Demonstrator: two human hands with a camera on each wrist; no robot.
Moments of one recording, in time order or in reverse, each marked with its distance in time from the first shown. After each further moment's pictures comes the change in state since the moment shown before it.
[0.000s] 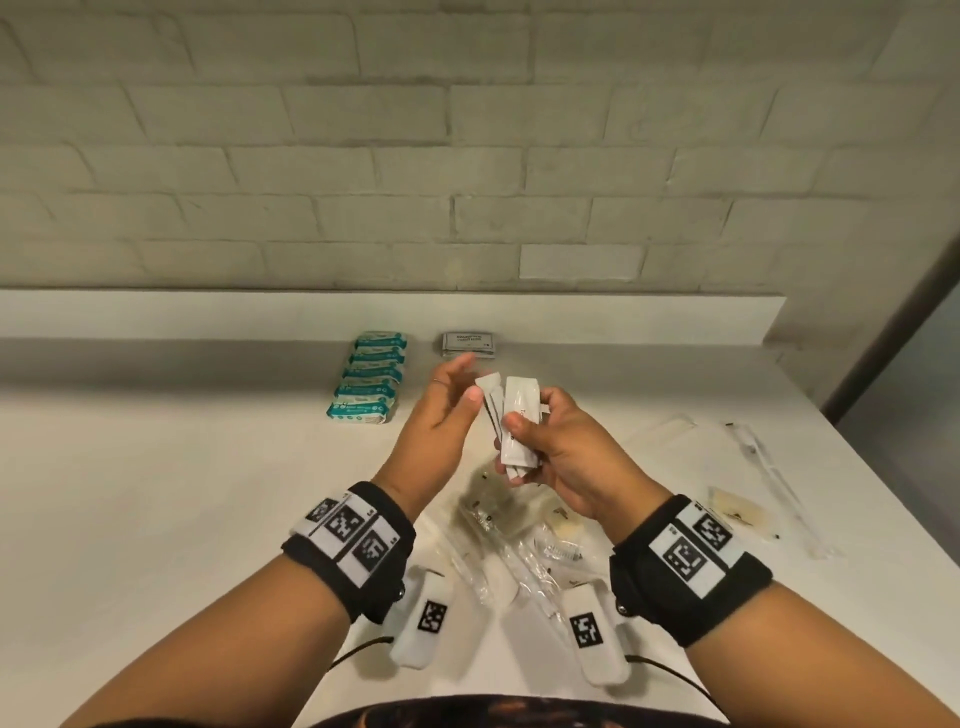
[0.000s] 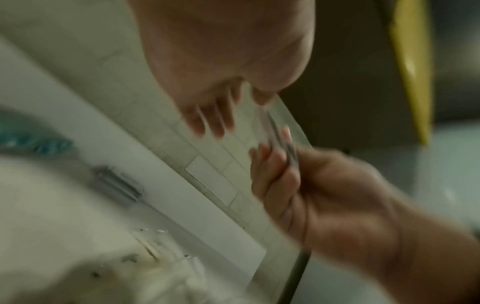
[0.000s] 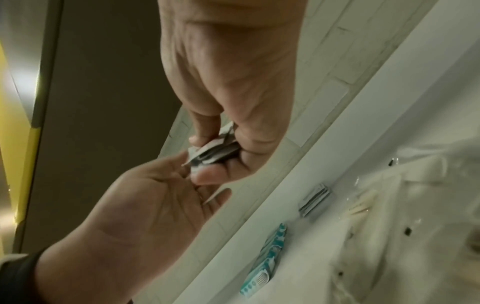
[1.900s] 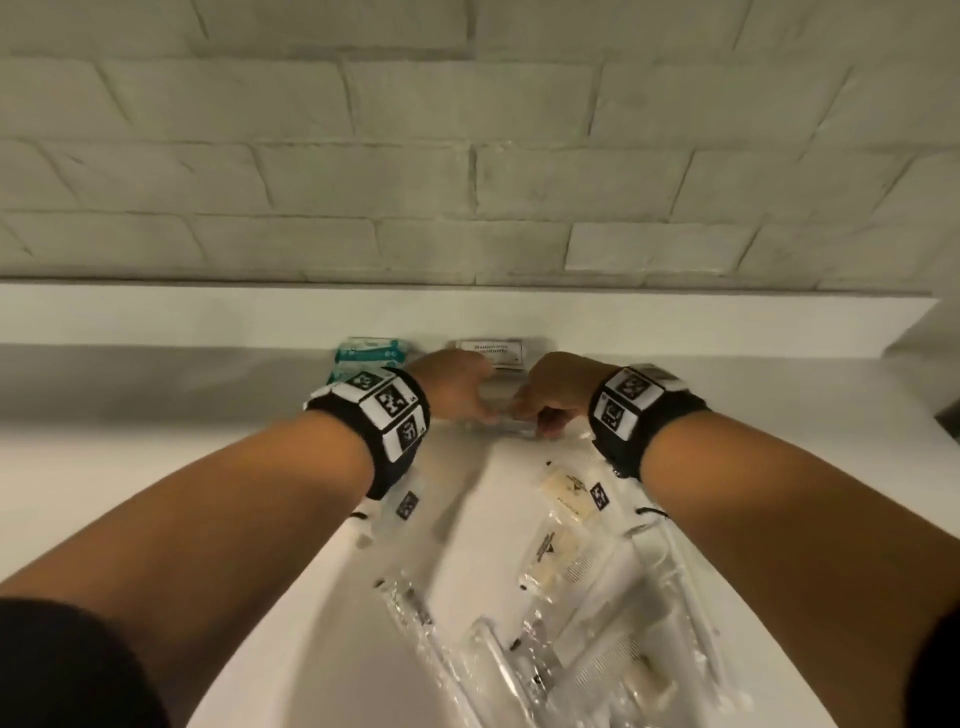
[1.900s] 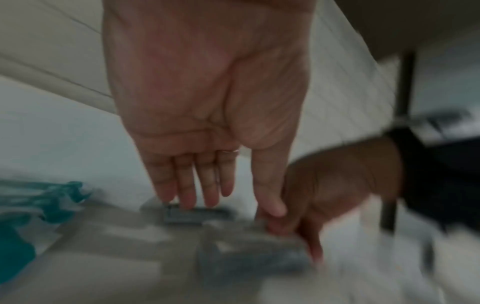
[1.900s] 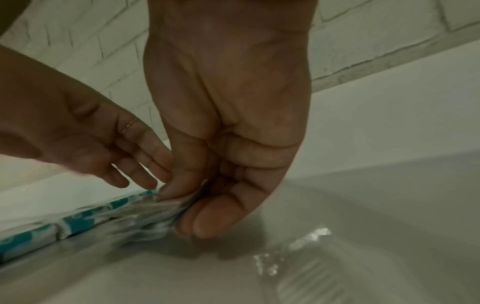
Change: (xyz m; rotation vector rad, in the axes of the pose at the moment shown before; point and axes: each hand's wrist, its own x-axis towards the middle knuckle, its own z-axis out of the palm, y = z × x) left_hand 0.218 -0.076 -0.041 1.099 -0.584 -0.279; right_hand 0.266 -0.006 -0.040 -0.947 -0.083 0.409
